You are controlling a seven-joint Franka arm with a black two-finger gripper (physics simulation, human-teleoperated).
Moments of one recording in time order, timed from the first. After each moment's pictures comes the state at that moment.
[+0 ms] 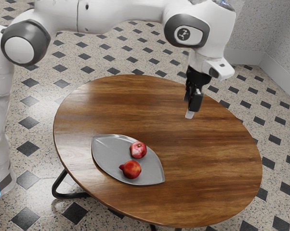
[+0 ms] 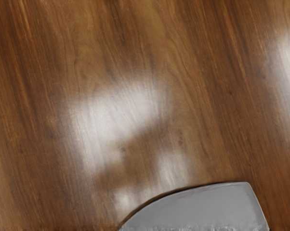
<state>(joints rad) -0.08 0.20 -0.20 -1.34 0.03 1.54 0.03</state>
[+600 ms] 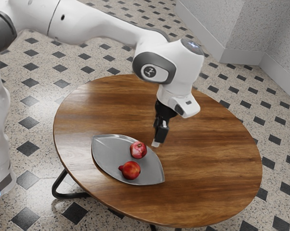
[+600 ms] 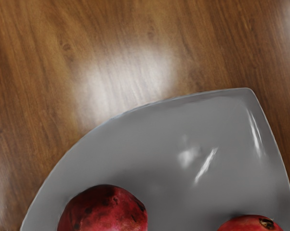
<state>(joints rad) -0.11 -0.06 -0.18 -1.87 0.02 1.77 -0.01</state>
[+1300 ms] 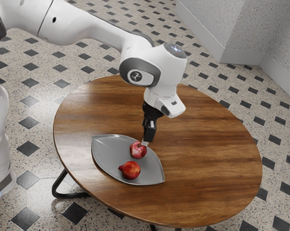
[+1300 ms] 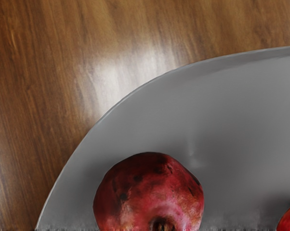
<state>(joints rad) -0.07 -0.16 -0.20 -2.07 0.02 1.88 0.01</state>
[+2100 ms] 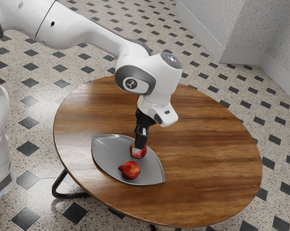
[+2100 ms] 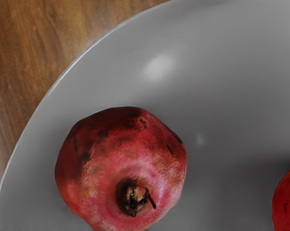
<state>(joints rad) -0.07 -0.17 -0.22 -2.13 0.00 1.87 0.02</state>
